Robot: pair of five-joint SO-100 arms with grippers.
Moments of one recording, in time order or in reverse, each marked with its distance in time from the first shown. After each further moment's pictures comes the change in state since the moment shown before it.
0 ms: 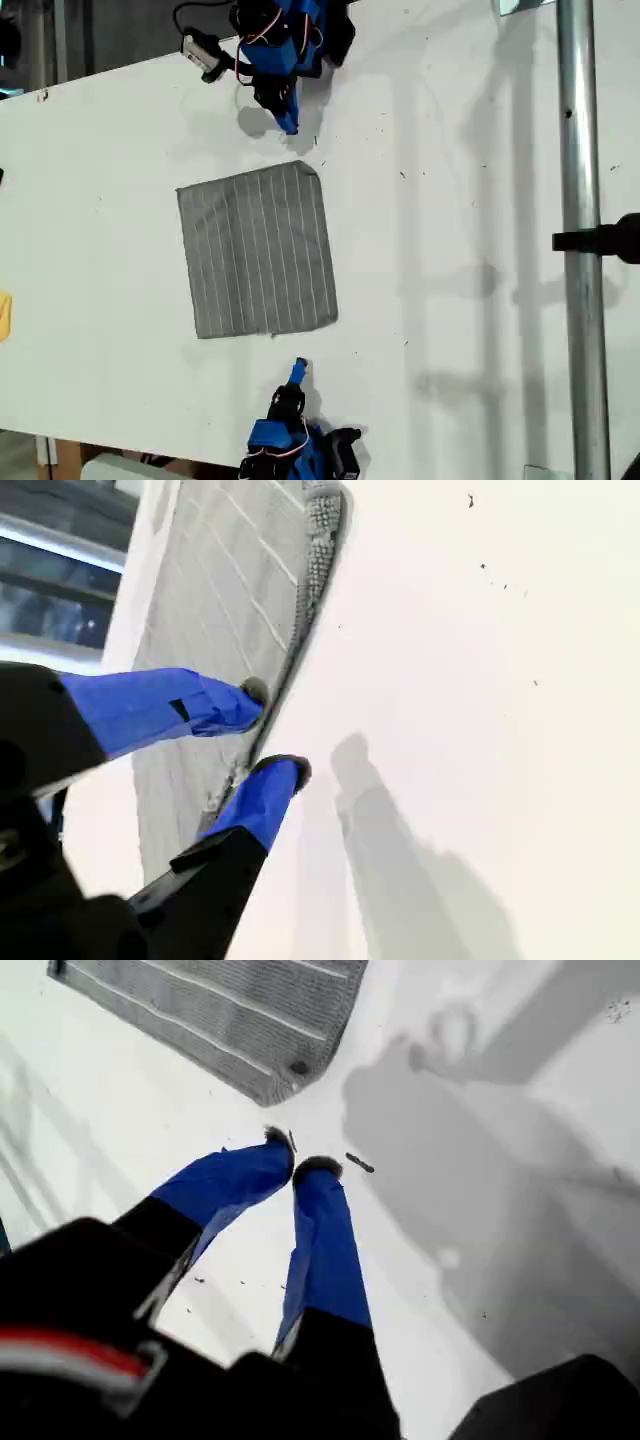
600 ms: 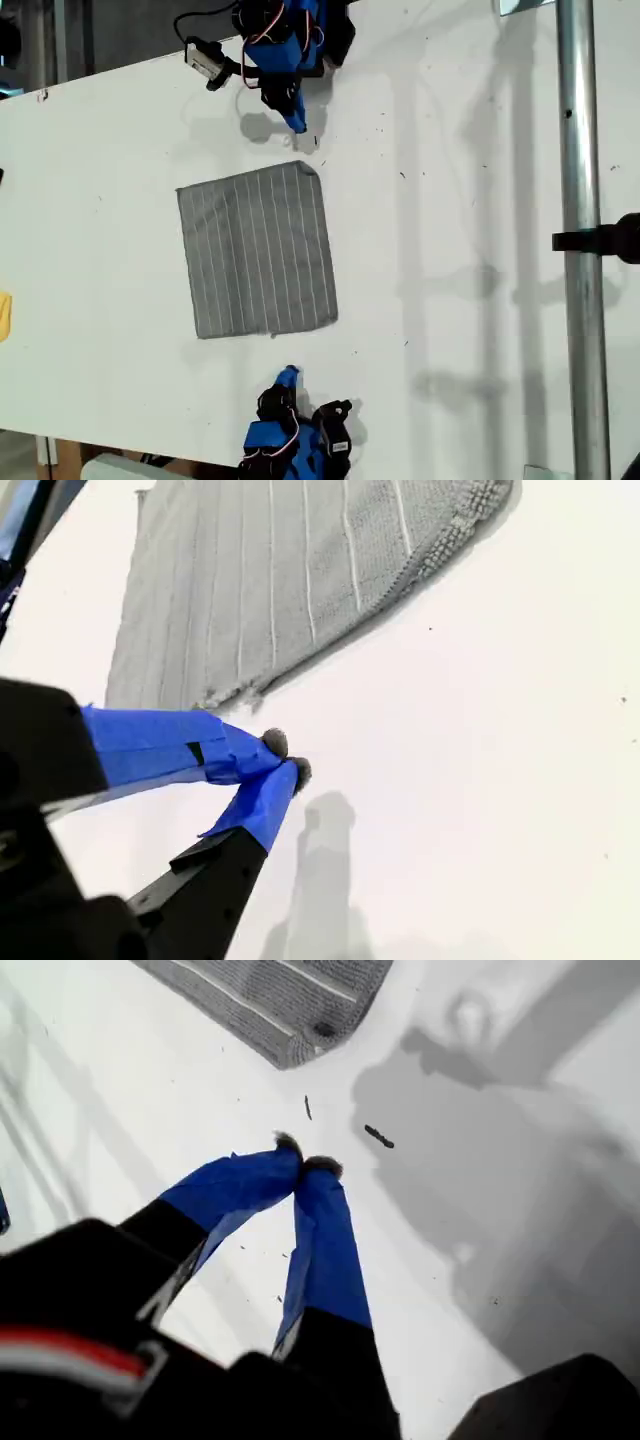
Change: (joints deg) arm 0 -6.1 0.0 0.0 -1.3 -26.6; arm 1 -5.3 0.0 0.0 0.0 0.0
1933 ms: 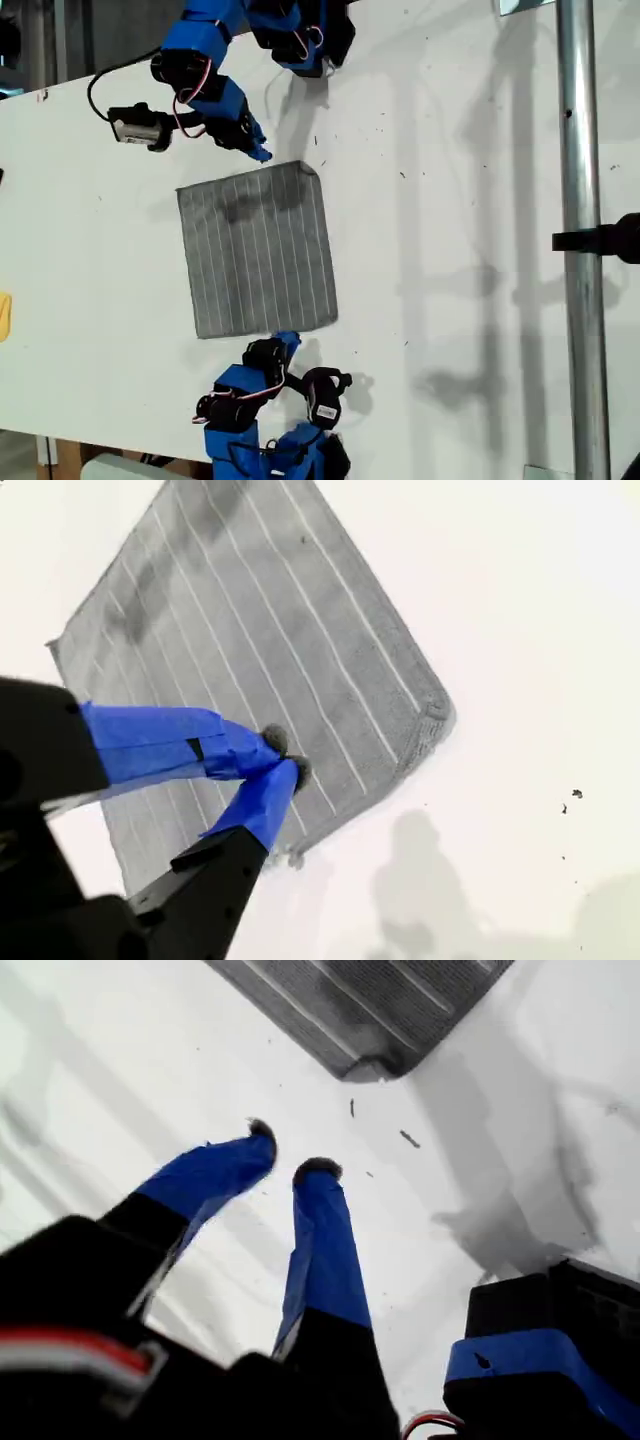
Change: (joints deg) arm 0 16.5 -90.3 -80.3 5.0 -3.4; arm 1 3.7 -75.3 -78.4 21.7 -23.2
